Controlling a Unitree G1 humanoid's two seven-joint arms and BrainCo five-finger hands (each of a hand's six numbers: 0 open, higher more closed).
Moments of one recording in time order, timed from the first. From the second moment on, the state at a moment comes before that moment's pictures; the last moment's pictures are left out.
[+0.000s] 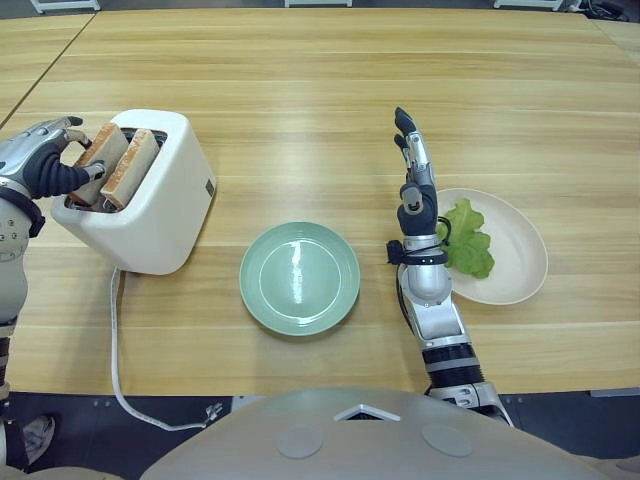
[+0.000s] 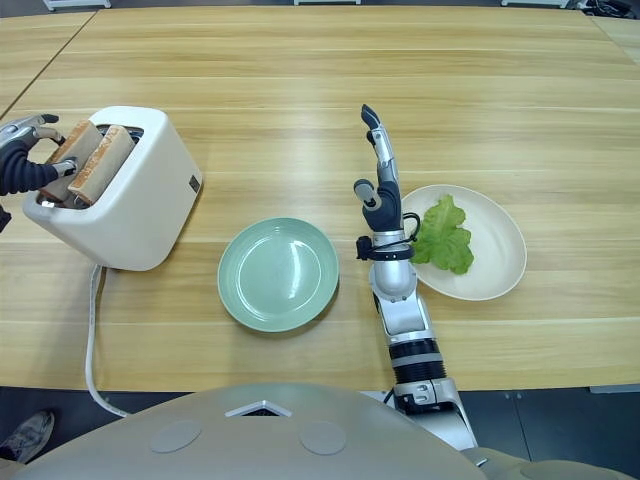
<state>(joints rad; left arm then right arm) 0.01 0.96 0.26 -0.16 0.57 0.16 -0.43 -0.03 -0.02 0.11 0.06 -0.31 -0.58 -0.21</state>
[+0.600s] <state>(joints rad) -0.35 1.11 0.26 -0.16 0.39 0.15 -0.58 -0.04 -0.02 0.10 0.06 -0.32 -0.58 -0.22</state>
